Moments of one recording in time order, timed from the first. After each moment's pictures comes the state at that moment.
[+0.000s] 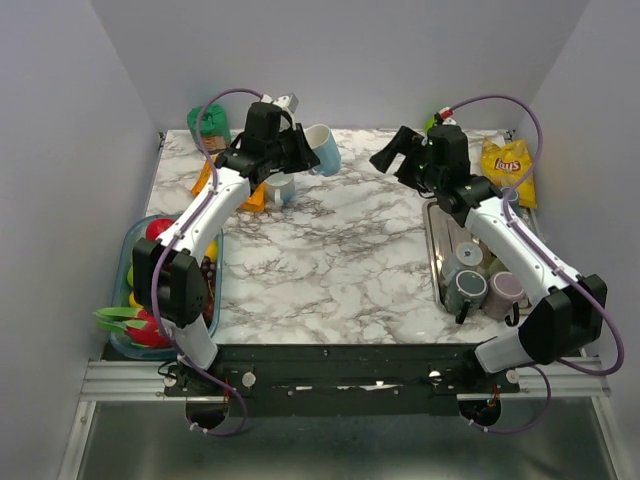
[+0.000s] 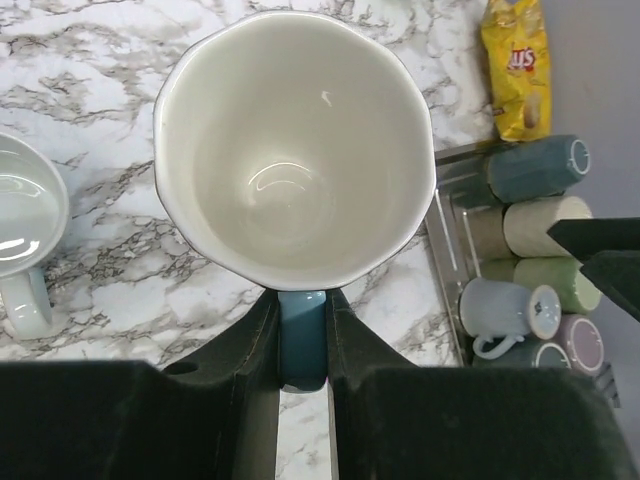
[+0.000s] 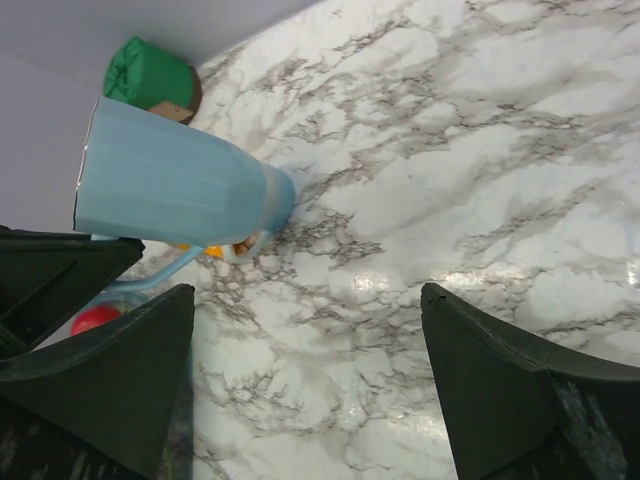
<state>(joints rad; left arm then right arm) -0.37 1.71 1.62 -0.40 0.28 -0.50 0.40 1.47 1.34 -0.28 0.02 0.70</state>
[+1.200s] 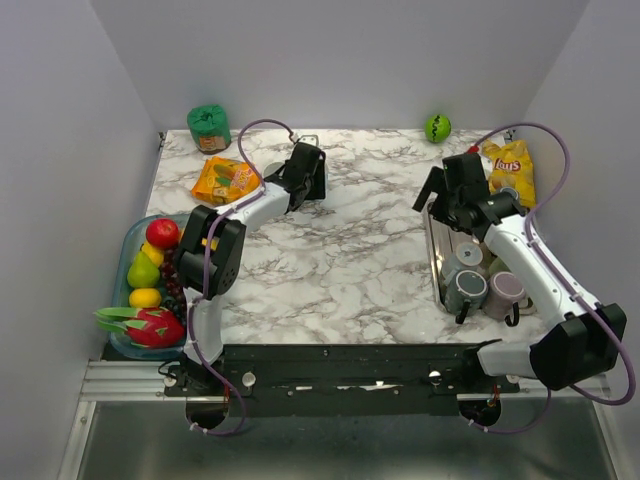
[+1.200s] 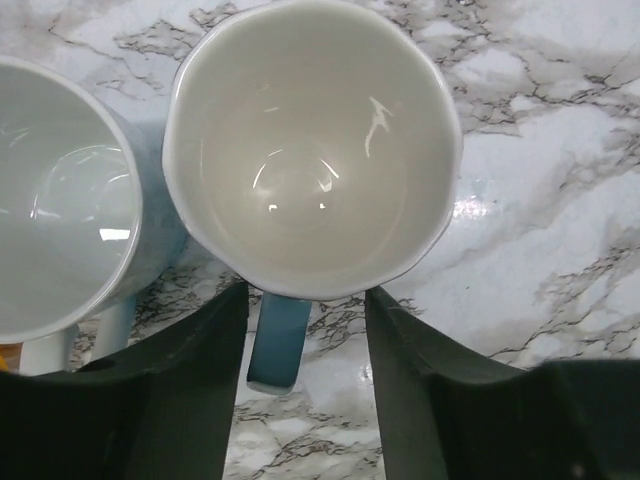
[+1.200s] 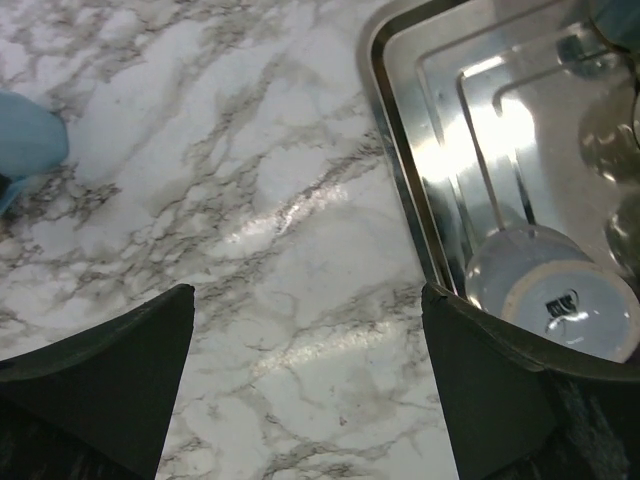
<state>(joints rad) -0.49 2.02 1.51 -0.18 -0.21 -0.36 0.31 1.32 1.21 -0.69 0.28 0.62</state>
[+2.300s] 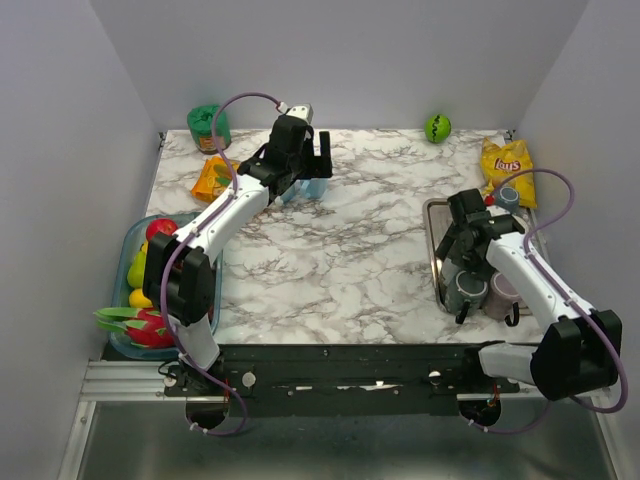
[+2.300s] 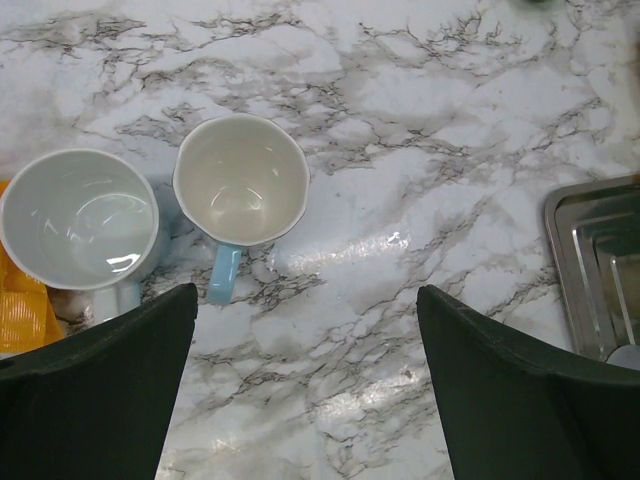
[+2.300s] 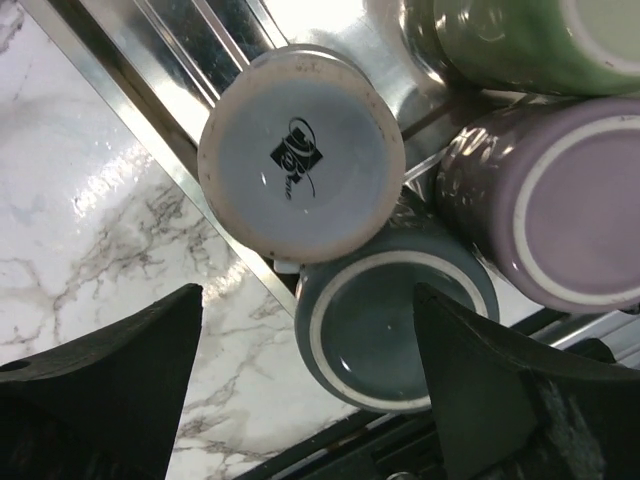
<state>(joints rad) -0.49 1.76 1.58 -0.33 -0.09 -0.37 0.22 1.25 0.96 -0.97 0.39 0.75</state>
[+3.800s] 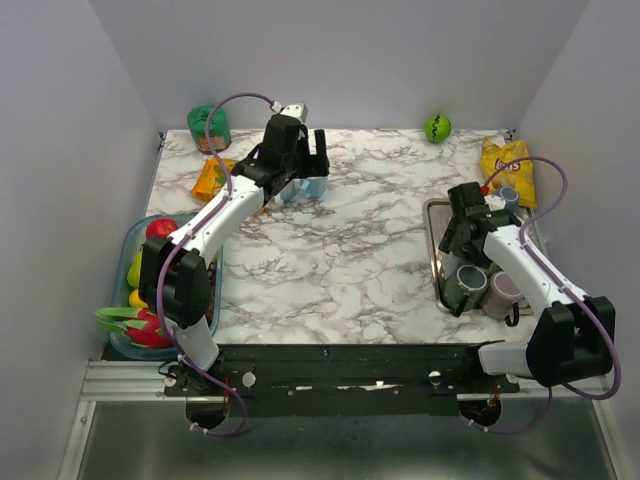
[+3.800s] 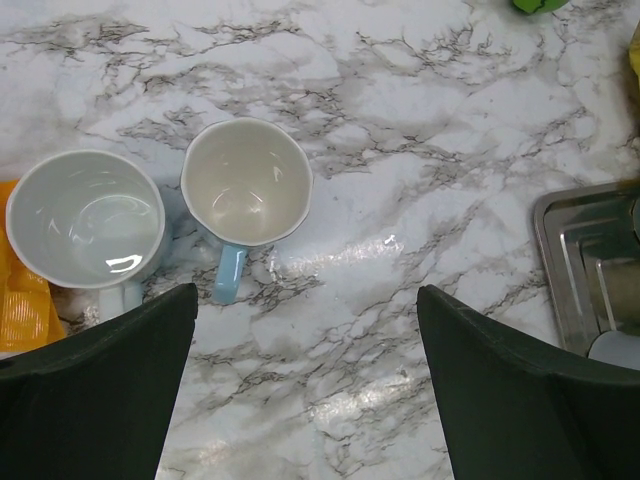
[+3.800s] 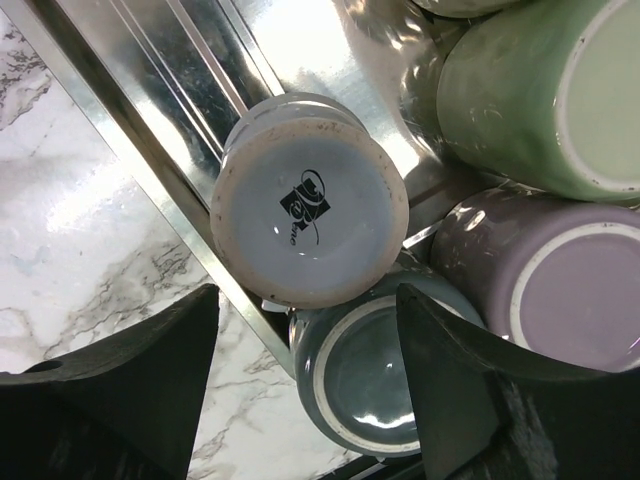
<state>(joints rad) -0.46 1.74 1.55 -0.32 -0.06 -0.38 0.19 1.32 0.98 -0.85 0.43 0.62</state>
